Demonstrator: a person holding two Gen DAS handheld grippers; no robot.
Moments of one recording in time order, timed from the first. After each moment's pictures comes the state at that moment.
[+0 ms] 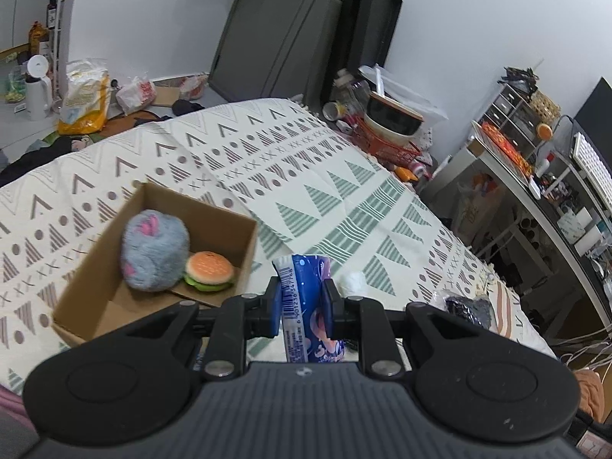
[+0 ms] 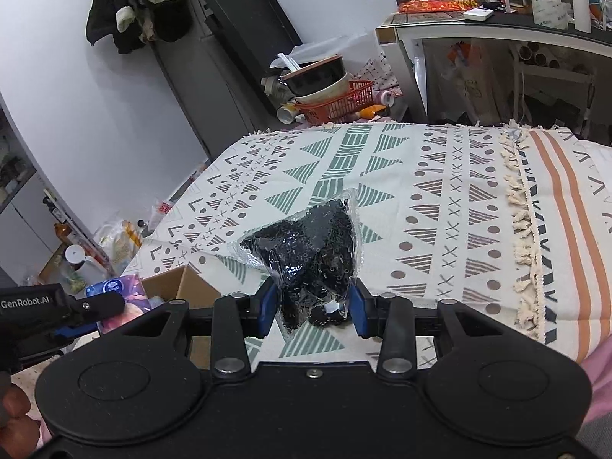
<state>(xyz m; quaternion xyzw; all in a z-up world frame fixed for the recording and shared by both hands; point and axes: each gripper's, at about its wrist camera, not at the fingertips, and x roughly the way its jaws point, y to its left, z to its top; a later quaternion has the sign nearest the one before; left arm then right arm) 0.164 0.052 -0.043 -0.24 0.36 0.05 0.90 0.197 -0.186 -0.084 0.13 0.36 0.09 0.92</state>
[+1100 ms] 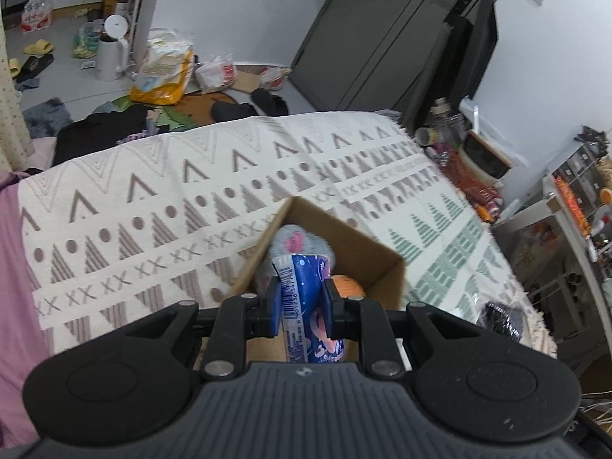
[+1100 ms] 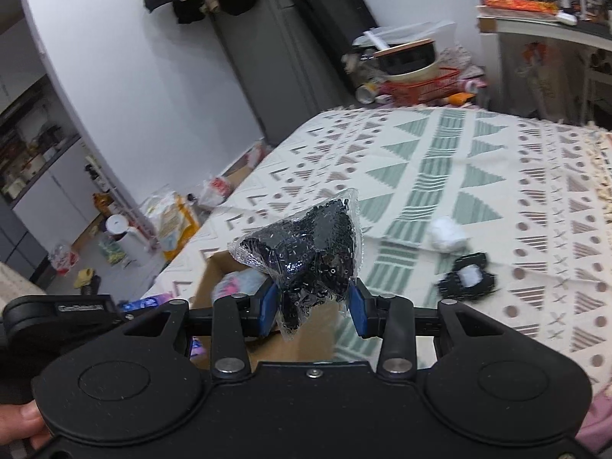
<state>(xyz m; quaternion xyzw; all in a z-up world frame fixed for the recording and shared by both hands) 0.139 0.185 -0.074 -0.29 0.38 0.14 0.87 0.183 -0.058 -0.083 0.11 0.37 0.17 0.91</state>
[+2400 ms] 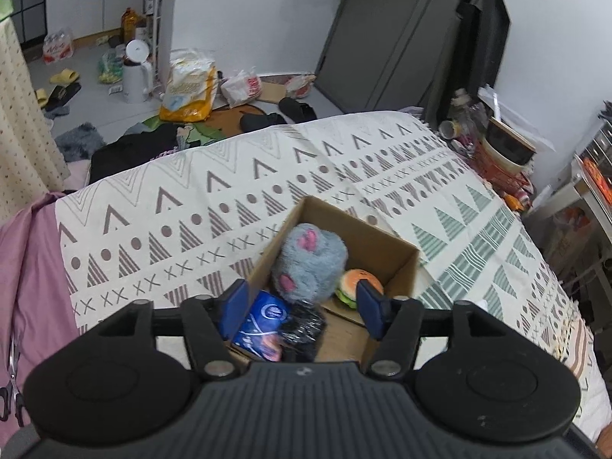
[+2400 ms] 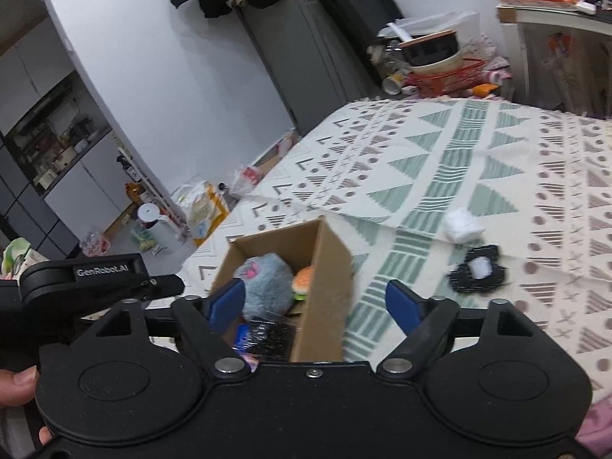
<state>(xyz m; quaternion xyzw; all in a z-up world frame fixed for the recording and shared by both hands) 0.140 0.143 -0.051 -0.23 0.39 0.19 0.87 0.175 -0.095 -0.080 0.12 0.38 0.22 0.89</state>
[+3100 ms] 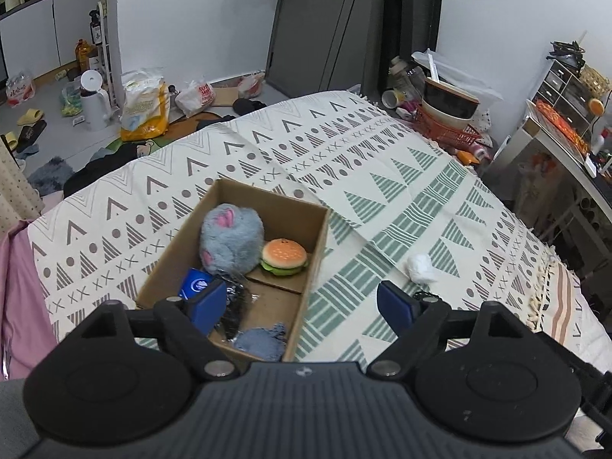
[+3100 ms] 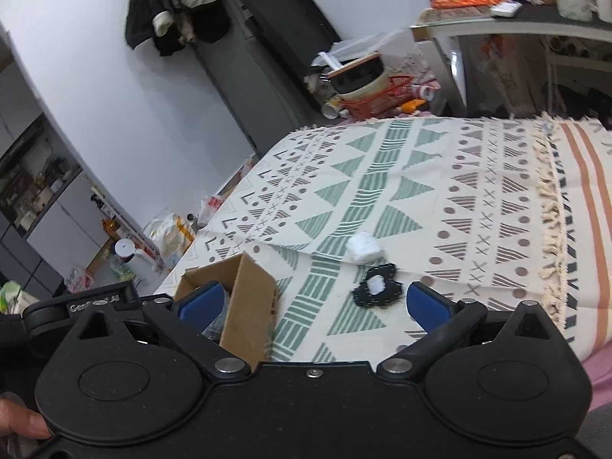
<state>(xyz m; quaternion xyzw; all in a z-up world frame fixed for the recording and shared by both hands) 0.148 0.046 -0.029 -0.17 0.41 0.14 0.88 0.175 -0.207 -0.060 0.17 0.37 0.16 0.90</state>
